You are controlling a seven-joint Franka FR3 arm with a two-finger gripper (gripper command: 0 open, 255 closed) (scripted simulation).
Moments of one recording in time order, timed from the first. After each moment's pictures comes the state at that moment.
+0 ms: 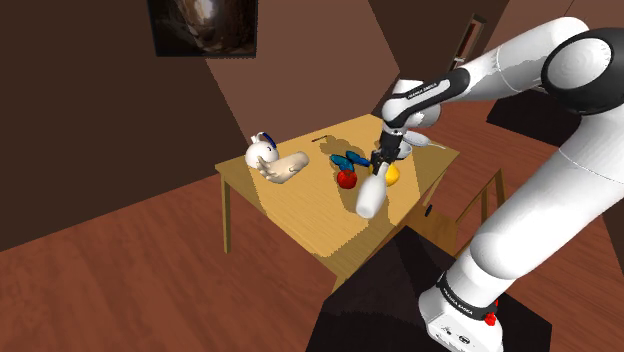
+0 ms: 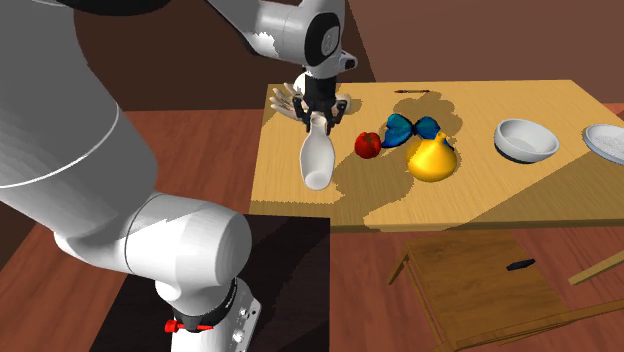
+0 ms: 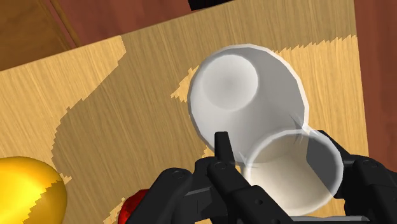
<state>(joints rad) -0.14 -0.08 -0.31 -2.39 -0.04 2.27 -0.25</state>
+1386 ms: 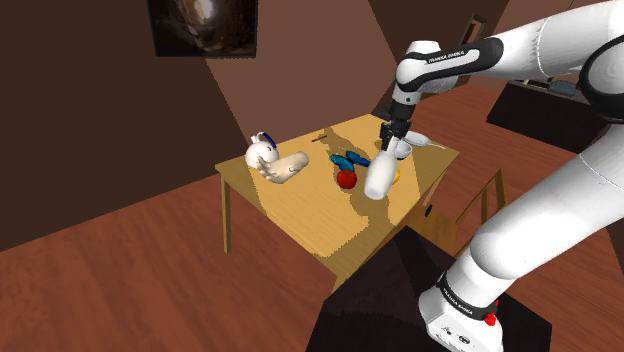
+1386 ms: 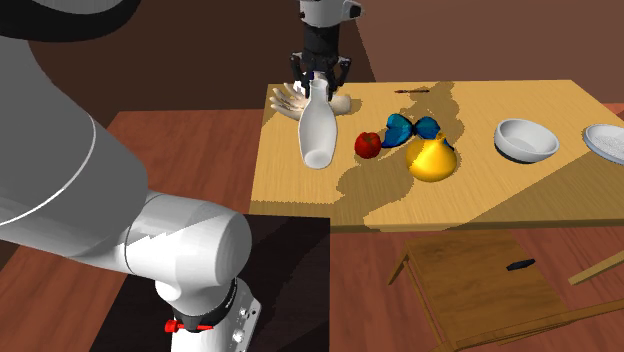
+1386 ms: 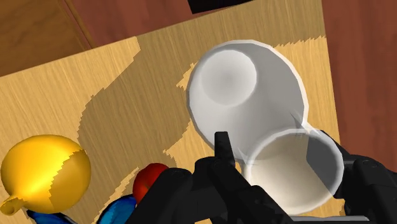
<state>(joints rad) -0.14 -0.22 -0.29 -2.24 -0.08 1.98 -0.22</state>
